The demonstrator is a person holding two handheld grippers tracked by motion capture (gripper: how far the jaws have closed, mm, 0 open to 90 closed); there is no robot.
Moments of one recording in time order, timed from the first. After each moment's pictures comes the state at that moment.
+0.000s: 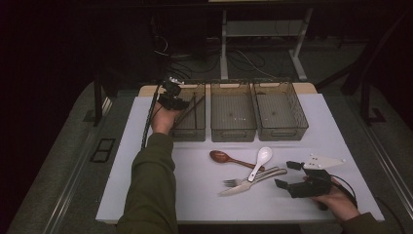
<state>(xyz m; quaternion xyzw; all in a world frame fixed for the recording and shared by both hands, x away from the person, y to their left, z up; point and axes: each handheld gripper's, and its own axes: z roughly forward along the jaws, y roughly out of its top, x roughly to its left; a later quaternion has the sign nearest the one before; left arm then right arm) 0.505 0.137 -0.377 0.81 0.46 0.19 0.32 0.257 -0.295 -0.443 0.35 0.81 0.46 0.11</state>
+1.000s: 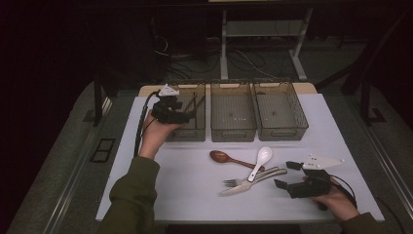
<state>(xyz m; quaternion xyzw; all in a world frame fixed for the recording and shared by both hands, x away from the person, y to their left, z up) 0.411 0.142 -0.344 0.80 0.38 0.17 0.43 0.258 -0.293 -0.443 0.35 0.81 0.46 0.11</state>
